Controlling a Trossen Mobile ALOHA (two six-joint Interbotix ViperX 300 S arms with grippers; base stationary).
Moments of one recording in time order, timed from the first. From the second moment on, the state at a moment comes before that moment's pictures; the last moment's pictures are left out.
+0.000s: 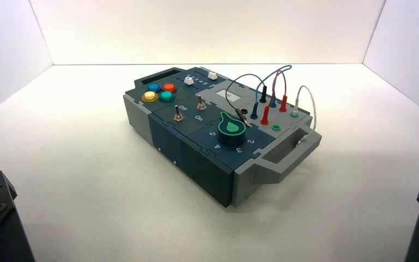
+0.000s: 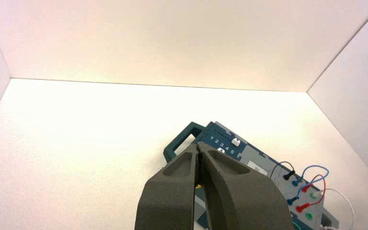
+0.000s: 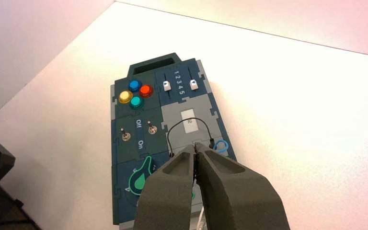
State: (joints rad) left arm -0.21 -1.31 1.07 -0.13 0.66 -0.12; right arm 0.54 -0.97 1.09 0.18 0.49 -0.02
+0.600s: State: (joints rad) left arm -0.31 -1.06 1.03 -0.13 0.61 -0.11; right arm 0.54 -0.97 1.09 0.18 0.49 -0.02
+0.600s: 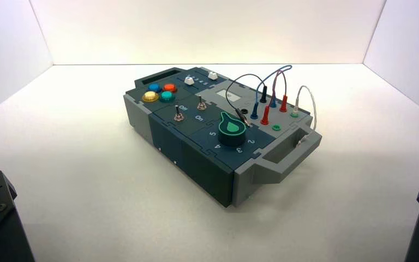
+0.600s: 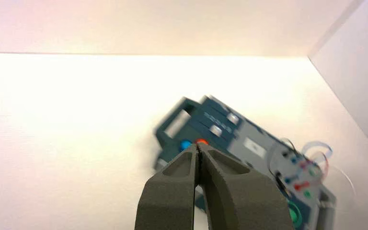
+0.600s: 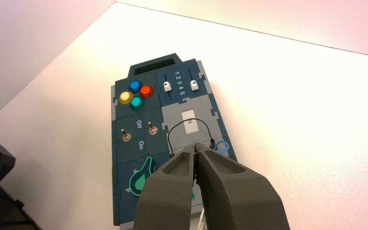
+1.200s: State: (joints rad) left arm -0.73 -0.55 0.80 -0.14 0.64 -0.10; right arm 0.54 -0.97 1.09 0.18 0.48 -0.02
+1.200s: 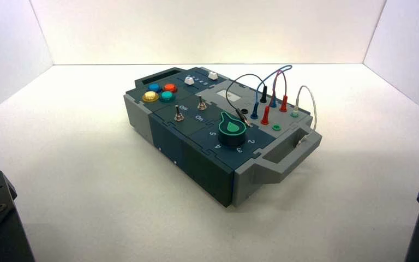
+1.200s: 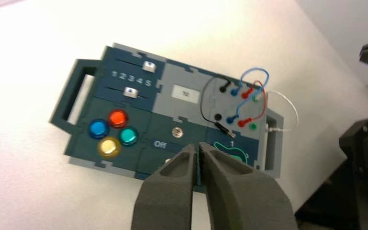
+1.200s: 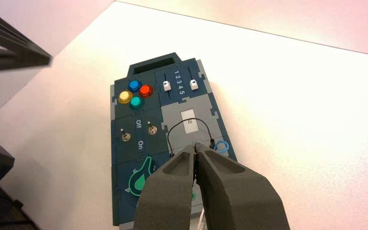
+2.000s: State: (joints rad) left arm -0.91 0.09 0.44 -0.14 0.79 0.15; right arm 0.49 -1.05 1.09 0.17 0.48 -0.01
